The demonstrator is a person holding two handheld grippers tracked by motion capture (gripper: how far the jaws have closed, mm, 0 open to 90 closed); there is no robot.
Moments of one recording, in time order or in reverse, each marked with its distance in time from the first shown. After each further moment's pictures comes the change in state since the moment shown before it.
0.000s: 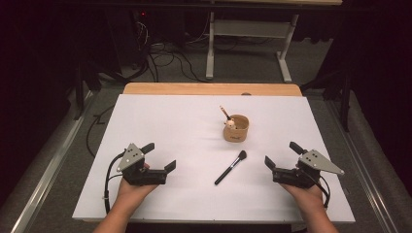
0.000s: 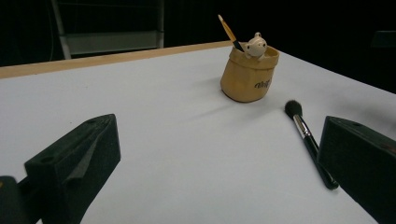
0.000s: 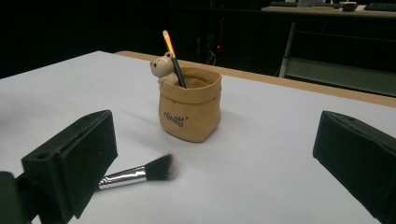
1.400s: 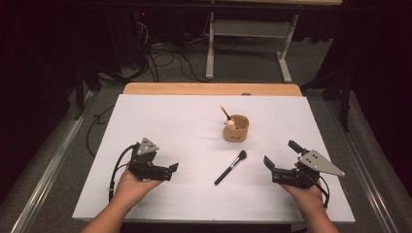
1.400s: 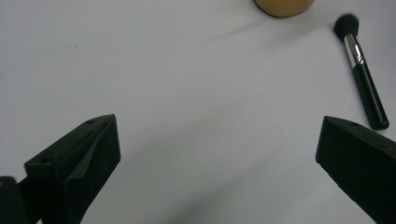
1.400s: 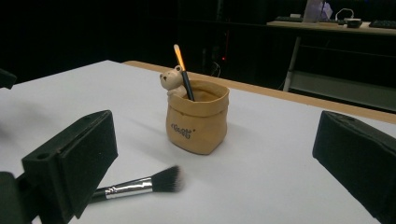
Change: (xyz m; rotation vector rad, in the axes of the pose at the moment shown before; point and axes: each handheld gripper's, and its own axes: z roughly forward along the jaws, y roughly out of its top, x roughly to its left) left arm 0.000 0.015 0.026 0.431 0.085 0.016; right arm 0.004 0.003 -0.001 -0.046 0.025 -0.017
